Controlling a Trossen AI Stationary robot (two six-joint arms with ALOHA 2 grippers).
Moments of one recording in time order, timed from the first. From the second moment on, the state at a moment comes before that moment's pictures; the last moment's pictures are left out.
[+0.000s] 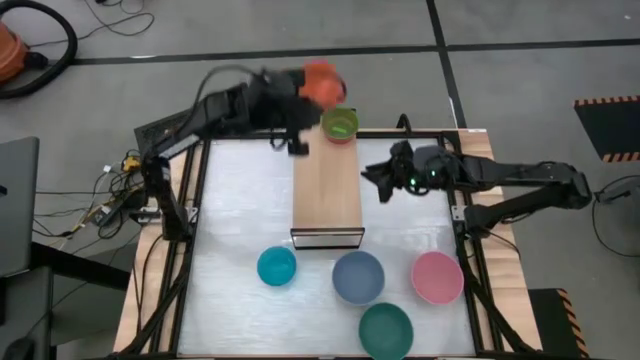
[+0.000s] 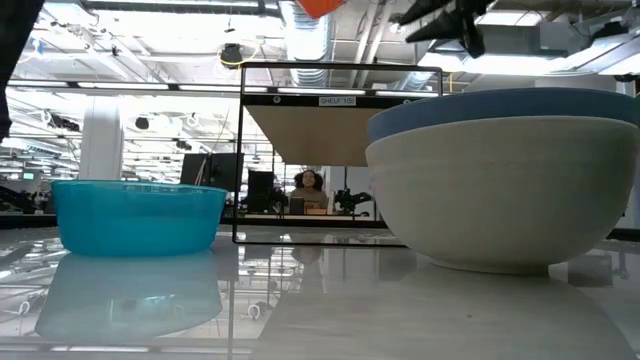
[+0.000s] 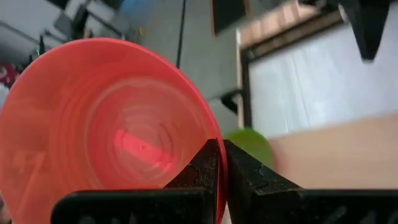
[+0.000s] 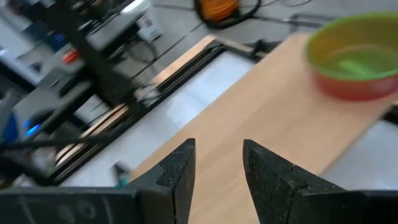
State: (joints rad) left arm 0.30 1.80 2.31 -0.96 -0.26 0.69; right arm -0.09 1.07 1.03 -0.34 0.26 0.60
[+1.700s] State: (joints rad) left arm 0.52 2.16 2.35 -1.12 0.04 0.77; right arm -0.35 1.07 1.03 -0.45 0.23 0.55
